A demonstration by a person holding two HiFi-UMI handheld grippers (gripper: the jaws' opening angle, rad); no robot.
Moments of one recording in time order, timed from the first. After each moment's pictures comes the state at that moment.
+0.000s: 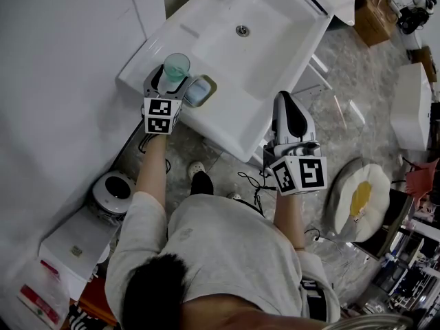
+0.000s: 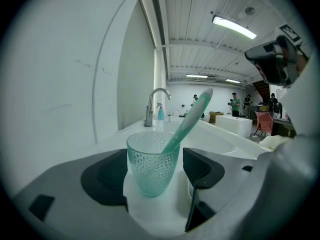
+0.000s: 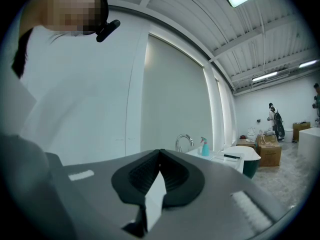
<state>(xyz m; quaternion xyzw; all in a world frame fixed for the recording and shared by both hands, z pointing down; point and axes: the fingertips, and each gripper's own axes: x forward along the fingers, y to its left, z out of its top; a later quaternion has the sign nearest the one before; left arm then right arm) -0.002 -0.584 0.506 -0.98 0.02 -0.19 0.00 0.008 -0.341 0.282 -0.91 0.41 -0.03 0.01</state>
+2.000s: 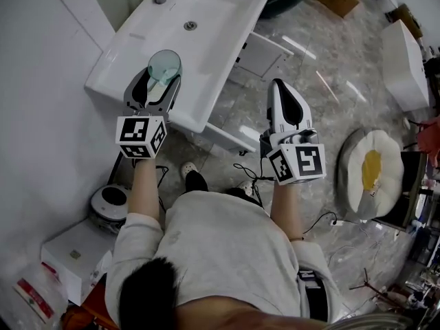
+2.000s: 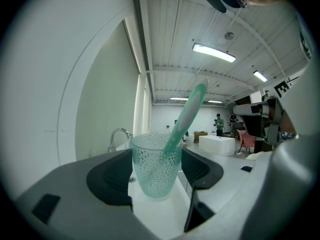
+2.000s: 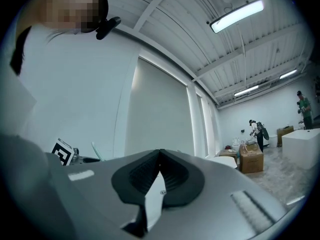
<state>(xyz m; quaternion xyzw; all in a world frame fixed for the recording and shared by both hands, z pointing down) -0.062 -0.356 0.319 -1.00 -0.06 -0.06 -0.01 -0.043 -0.116 0.232 -0.94 0.35 0.04 0.05</state>
